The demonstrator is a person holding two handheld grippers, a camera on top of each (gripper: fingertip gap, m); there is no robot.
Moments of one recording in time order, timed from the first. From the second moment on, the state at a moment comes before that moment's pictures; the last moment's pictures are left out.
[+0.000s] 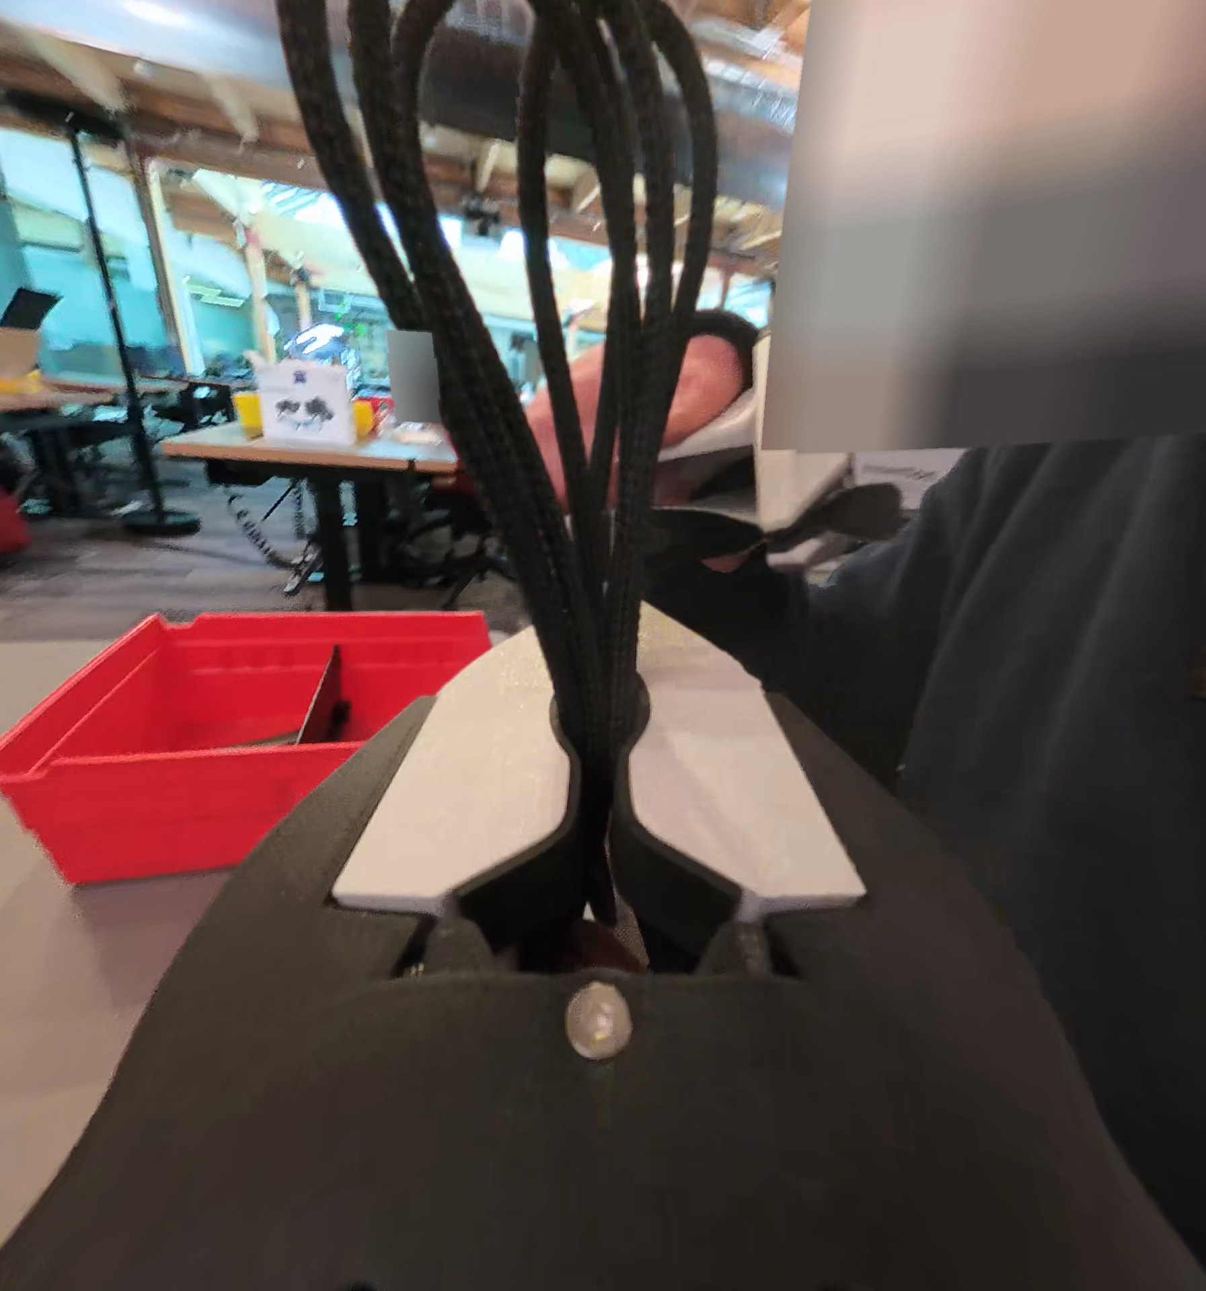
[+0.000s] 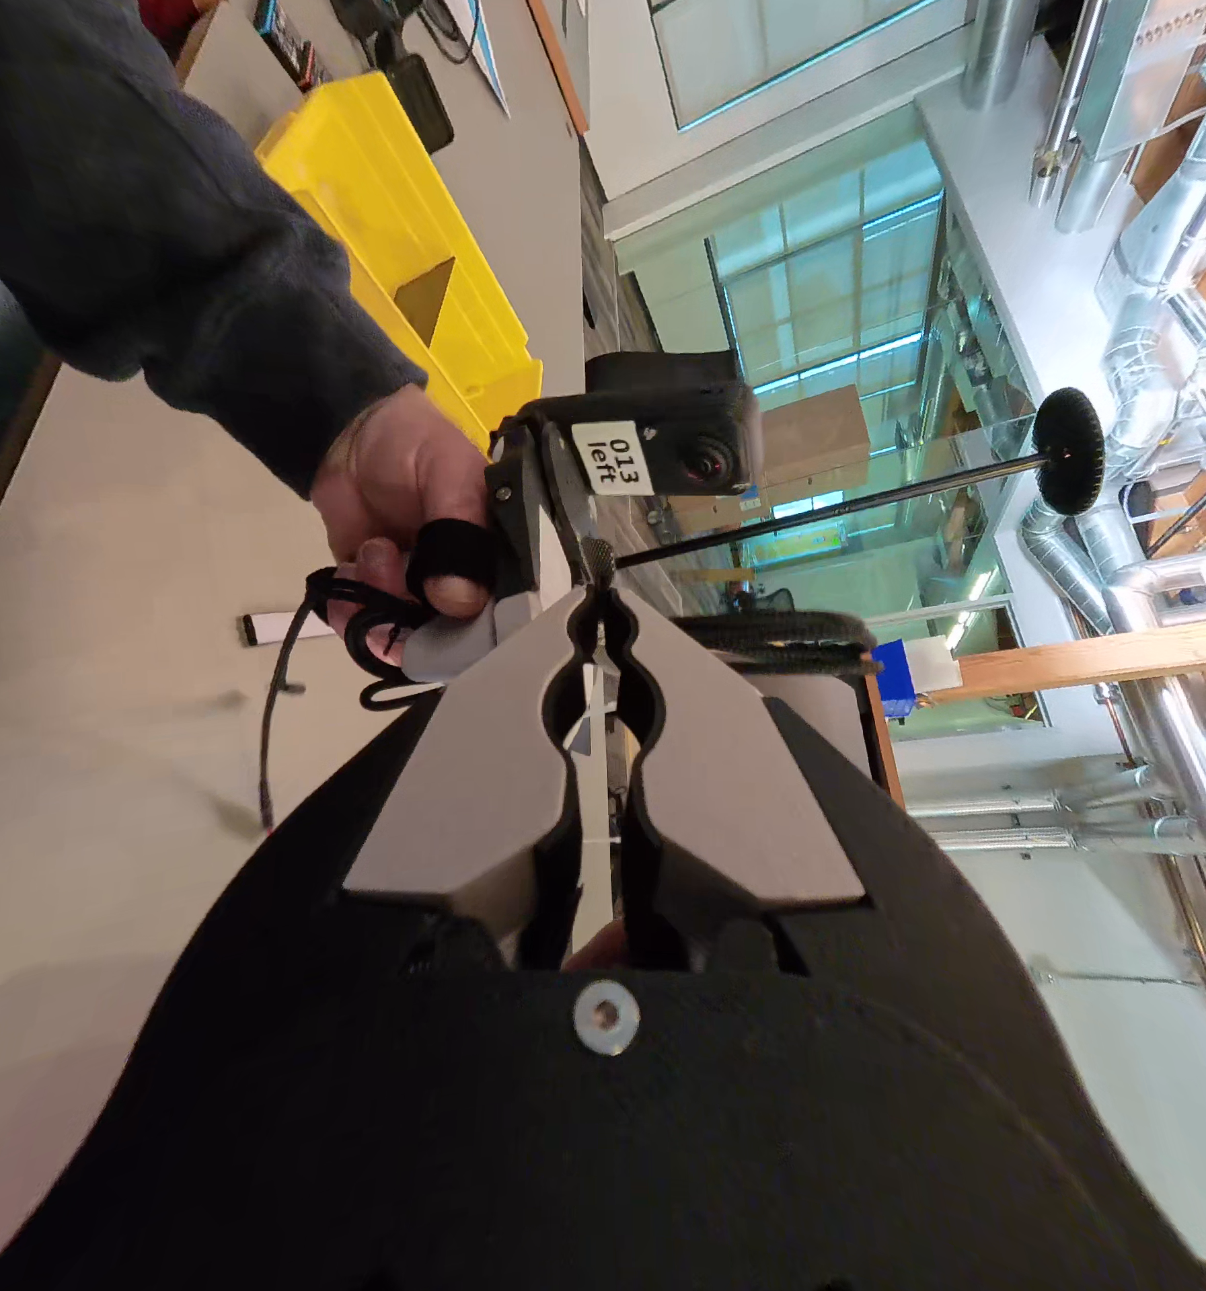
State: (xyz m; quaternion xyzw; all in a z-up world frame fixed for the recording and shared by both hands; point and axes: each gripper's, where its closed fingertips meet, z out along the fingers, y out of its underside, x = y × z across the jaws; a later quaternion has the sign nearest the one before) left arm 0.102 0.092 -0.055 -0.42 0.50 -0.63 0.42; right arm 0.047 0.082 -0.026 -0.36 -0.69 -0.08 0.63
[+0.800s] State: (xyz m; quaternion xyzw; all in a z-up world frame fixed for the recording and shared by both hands) left arm 0.099 0.169 -0.145 -0.63 0.63 -0.17 0.43; right arm 0.063 0.138 -0.085 -0.46 -0.69 -0.11 0.55
